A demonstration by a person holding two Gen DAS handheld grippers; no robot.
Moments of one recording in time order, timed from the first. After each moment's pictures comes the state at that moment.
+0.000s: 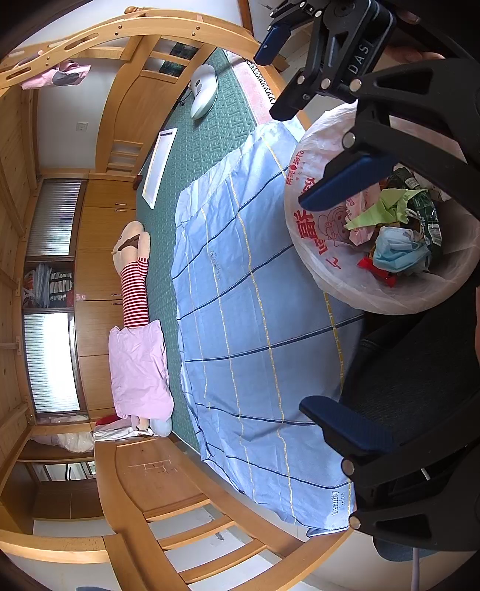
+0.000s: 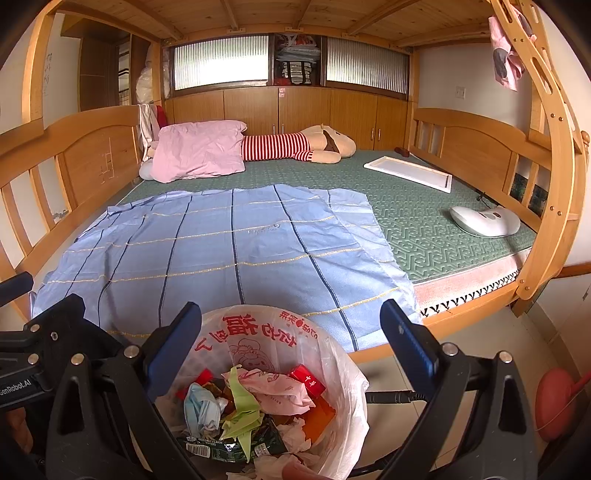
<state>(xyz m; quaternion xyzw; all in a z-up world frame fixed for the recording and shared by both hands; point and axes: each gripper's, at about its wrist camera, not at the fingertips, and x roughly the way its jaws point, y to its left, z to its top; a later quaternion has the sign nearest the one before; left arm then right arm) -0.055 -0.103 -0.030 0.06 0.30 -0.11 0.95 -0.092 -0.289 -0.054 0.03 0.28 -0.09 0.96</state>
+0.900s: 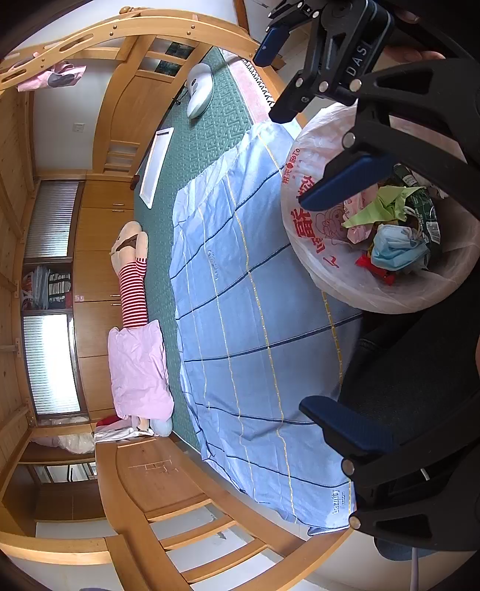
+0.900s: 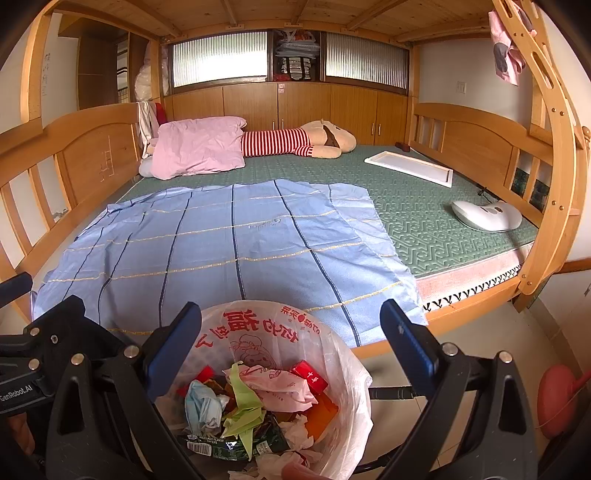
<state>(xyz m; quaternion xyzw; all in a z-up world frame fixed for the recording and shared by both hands) -0.055 -0.100 -0.035 0.07 0.30 -0.11 0.95 -0.092 -0.286 -0.064 0.03 0.29 -0.09 0.95</state>
